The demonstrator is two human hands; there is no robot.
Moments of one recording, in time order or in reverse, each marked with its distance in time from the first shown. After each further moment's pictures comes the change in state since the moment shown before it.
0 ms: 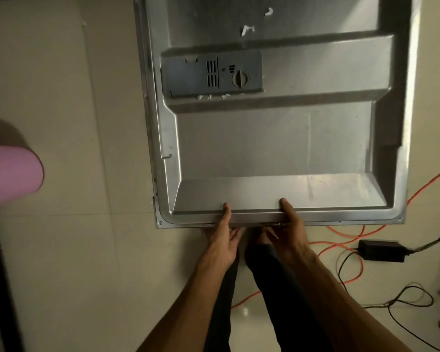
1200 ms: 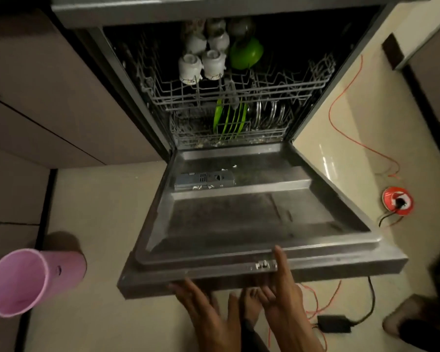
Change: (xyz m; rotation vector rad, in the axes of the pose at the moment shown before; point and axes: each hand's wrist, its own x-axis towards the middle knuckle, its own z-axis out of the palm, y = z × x) left_hand -0.367 0.004 0.023 0.709 0.249 1.315; right_hand -0.396 -0.093 0.048 0.127 -0.043 -0.283
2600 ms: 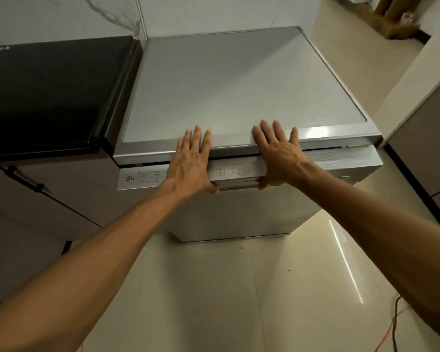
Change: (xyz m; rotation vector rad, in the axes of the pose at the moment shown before) left_hand 0.306 0.359 -0.044 1.040 -0.080 0.965; right_hand -0.084 -0.324 0.253 -2.039 0.106 -1.745
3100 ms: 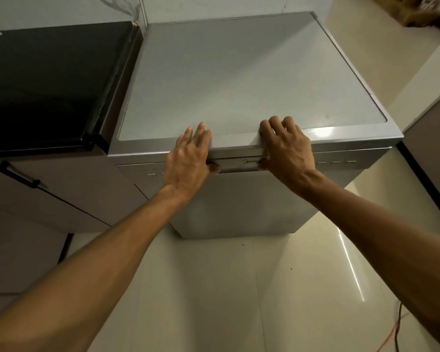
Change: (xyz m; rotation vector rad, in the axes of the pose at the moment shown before) left_hand 0.013 -0.002 0.013 -0.065 0.302 -0.056; right_hand 0.016 0.002 0.012 0.028 0.418 -0.004
